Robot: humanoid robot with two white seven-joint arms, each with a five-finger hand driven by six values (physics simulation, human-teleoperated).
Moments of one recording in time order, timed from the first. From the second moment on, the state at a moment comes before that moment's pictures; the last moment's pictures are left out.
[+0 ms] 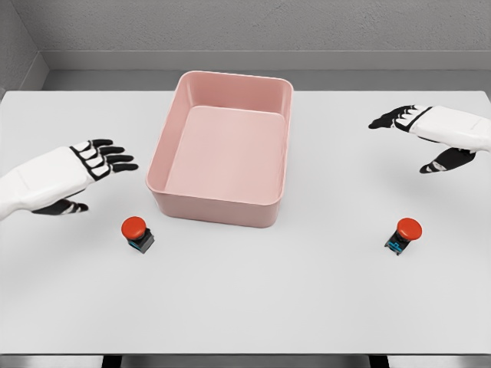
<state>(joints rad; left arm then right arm) -0.10 1.00 -0.25 -1.73 -0.51 -0.61 -0.13 -0.76 -1.06 0.87 -1.37 0.12 -0.61 0.30</state>
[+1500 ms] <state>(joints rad) 0.01 0.91 -0.25 -1.76 -0.57 -0.61 -0.15 -0.57 -1.27 0.93 -1.56 0.12 -0.61 0.28</state>
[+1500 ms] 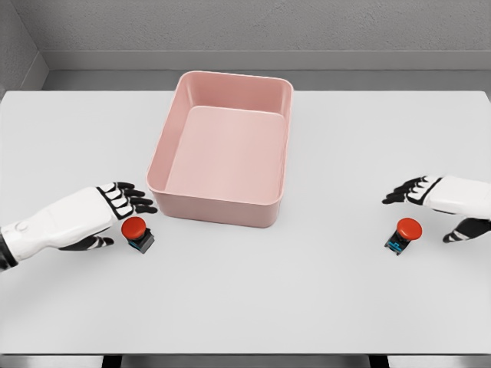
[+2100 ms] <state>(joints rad) 0.00 0.89 -0.27 -1.76 -0.58 -0.61 -0.15 -0.52 -1.26 0.93 -1.63 0.12 -0.61 0.28</state>
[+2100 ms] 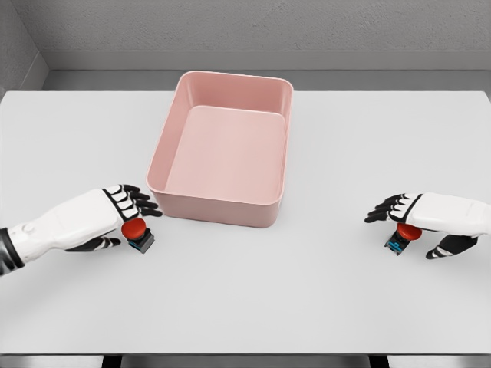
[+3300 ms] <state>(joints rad) -0.02 0.86 -0.32 -1.76 -0.62 -0.61 -0.15 -0.52 -1.18 0.94 -1.55 0.14 -0.61 0.31</state>
